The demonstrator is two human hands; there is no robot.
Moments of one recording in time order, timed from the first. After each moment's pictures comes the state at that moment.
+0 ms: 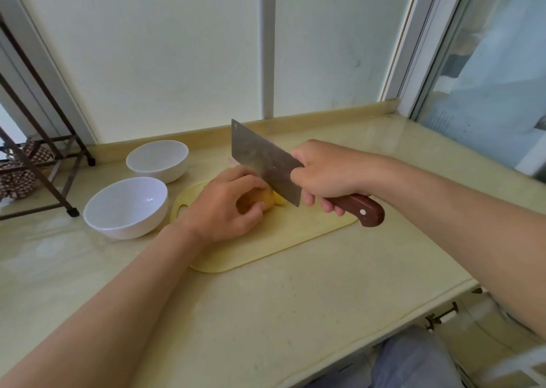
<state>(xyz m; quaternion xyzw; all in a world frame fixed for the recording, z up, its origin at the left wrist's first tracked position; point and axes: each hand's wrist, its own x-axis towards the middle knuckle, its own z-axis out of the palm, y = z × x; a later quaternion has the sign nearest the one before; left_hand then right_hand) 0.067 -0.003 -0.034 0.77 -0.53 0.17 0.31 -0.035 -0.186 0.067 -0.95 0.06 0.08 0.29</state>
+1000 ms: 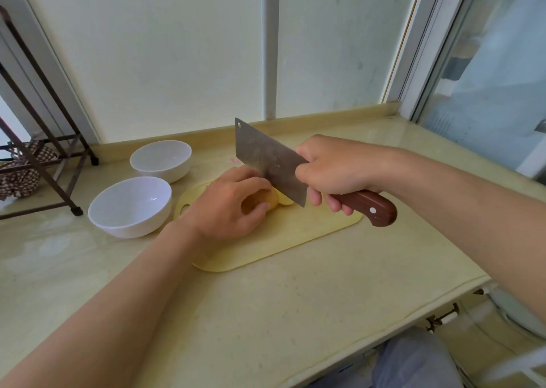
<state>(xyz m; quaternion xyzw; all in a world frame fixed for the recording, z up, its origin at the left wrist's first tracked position) 0.071 -0.003 -0.034 0.76 -0.56 0.18 0.29 -0.052 -0.172 0.090 -0.95 0.07 0.08 0.28</state>
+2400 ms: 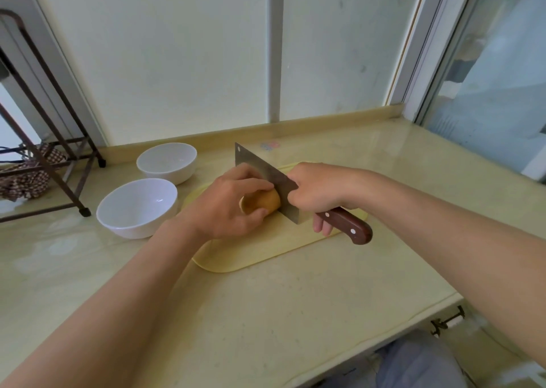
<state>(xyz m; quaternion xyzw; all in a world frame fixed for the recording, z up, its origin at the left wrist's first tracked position) 0.077 0.006 -0.030 0.77 -0.54 0.12 0.31 -0.014 -0.175 0.041 -0.95 0.11 0.17 0.26</state>
